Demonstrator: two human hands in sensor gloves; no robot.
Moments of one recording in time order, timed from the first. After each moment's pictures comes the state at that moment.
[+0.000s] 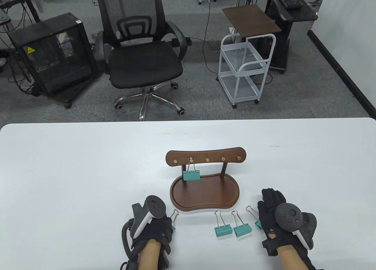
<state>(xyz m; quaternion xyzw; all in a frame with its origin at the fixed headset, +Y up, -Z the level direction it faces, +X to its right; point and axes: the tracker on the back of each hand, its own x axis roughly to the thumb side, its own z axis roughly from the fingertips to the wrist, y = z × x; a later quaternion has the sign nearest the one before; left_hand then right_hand) -0.145 -0.752 -0.294 -0.24 0.09 0.16 0.95 0.252 -0.730 -0.285 -0.03 -0.12 0.96 0.23</state>
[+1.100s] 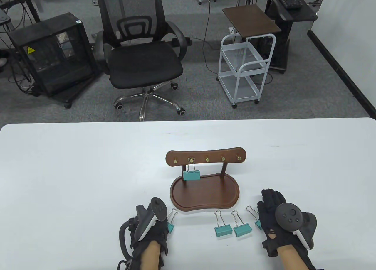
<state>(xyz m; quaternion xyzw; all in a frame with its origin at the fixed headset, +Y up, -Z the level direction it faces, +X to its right) -0.146 -0.751 -0.292 -0.18 0.12 0.07 0.97 0.252 -0.730 -0.285 -0.03 -0.12 0.96 0.24</state>
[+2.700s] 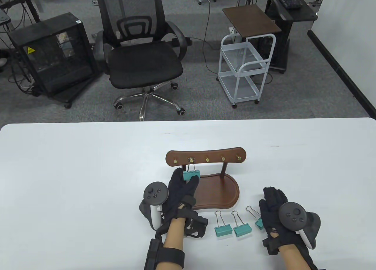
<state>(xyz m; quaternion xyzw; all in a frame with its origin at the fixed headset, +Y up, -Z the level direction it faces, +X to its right) -0.092 -0.742 -0.338 -0.04 0.11 0.60 0.79 0.258 -0.727 -0.285 -0.03 -0.13 0.96 0.26</state>
